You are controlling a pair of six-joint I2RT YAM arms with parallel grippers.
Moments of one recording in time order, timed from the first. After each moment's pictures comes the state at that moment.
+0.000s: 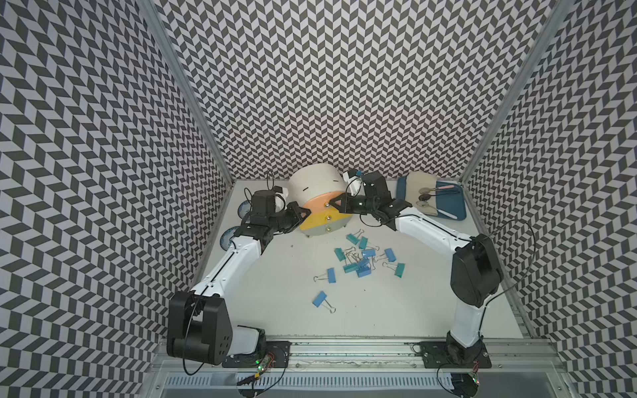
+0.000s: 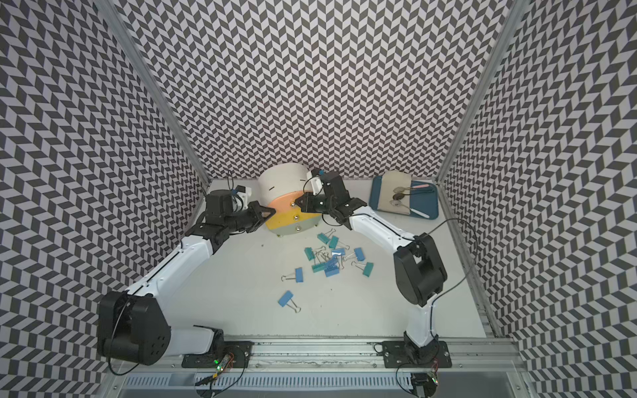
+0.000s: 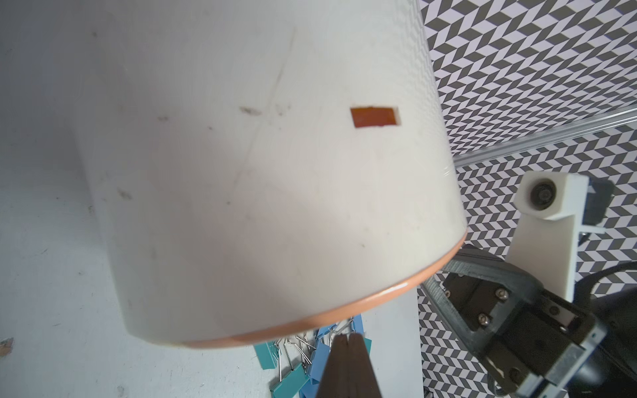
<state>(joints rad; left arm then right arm) -0.17 1.36 1.02 -0.18 0.57 -0.80 0.59 1.89 1.56 -0.13 -0.45 0.60</state>
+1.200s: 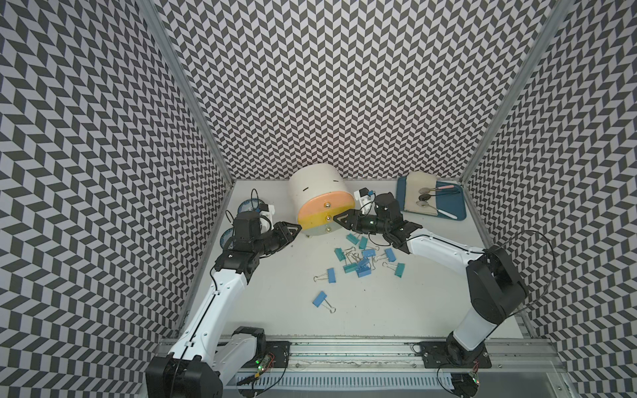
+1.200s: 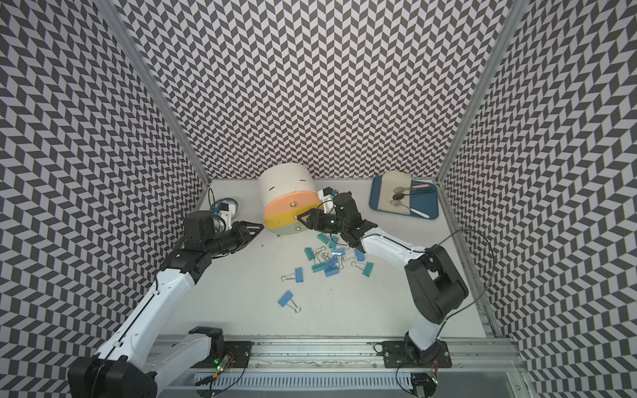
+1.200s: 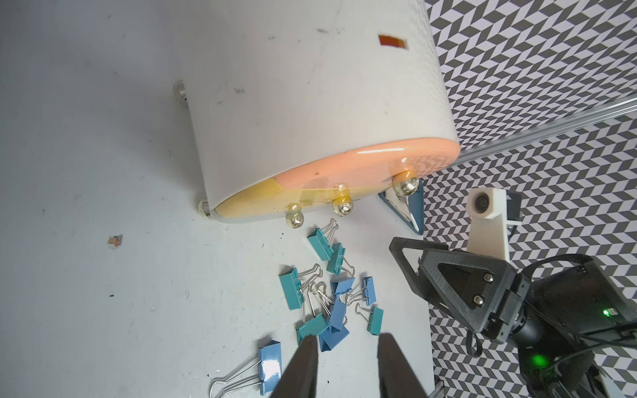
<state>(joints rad) -0.10 1.01 0.82 -0.35 0.56 -0.75 0.59 1.72 1.15 0.18 -0.53 0.84</state>
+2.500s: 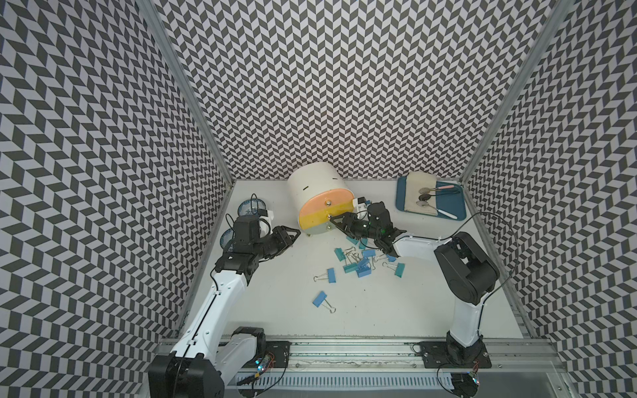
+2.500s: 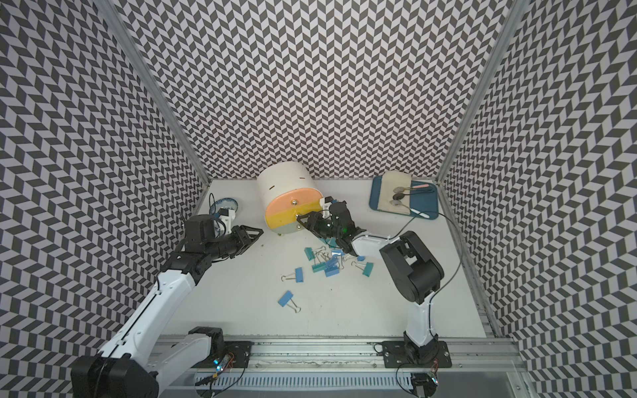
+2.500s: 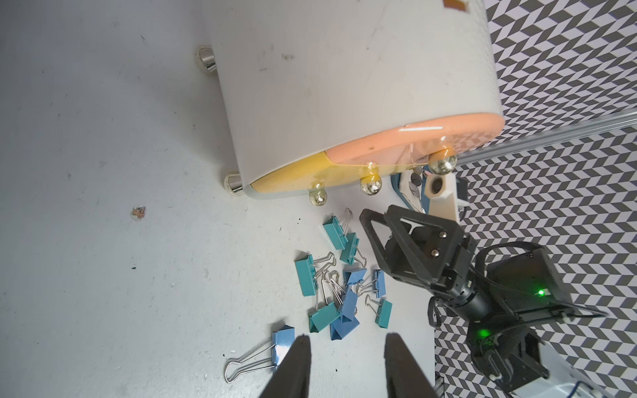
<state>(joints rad) -0.08 1.02 0.79 -0.37 0.57 -0.75 0.59 1.92 1.06 0.53 -0.48 1.14</state>
